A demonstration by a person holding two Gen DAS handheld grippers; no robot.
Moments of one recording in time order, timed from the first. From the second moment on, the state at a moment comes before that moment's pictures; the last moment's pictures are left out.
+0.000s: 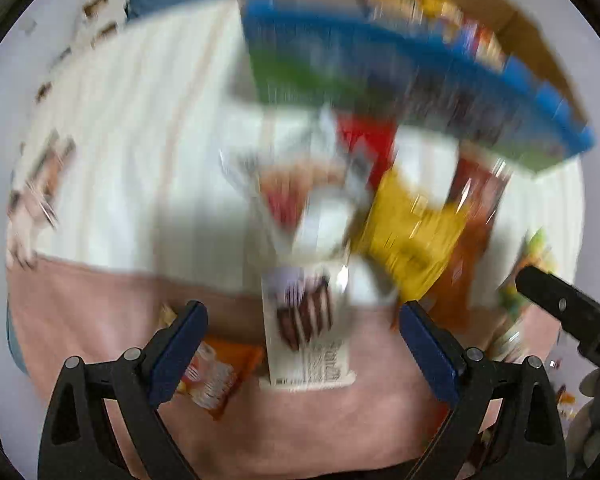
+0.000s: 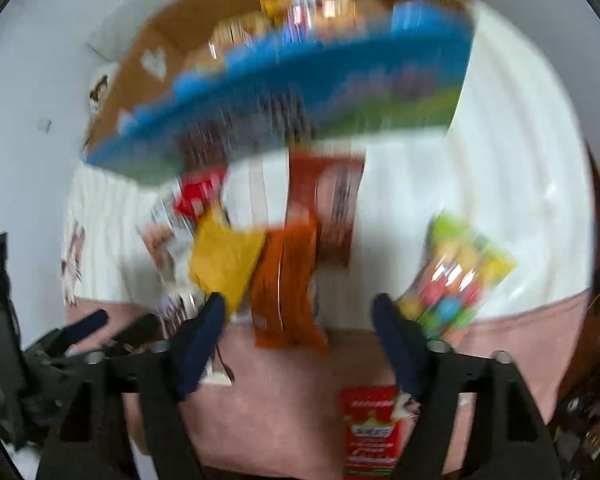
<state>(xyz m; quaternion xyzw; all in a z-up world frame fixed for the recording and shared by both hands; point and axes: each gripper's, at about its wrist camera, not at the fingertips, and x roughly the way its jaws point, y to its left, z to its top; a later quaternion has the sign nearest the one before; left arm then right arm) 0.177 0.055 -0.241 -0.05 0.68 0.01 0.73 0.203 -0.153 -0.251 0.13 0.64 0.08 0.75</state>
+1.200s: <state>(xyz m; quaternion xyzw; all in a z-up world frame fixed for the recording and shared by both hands) 0.170 0.010 -0.352 -0.04 0.71 0.00 0.70 0.128 -0.143 -0.370 0.09 0.71 0.06 0.69</state>
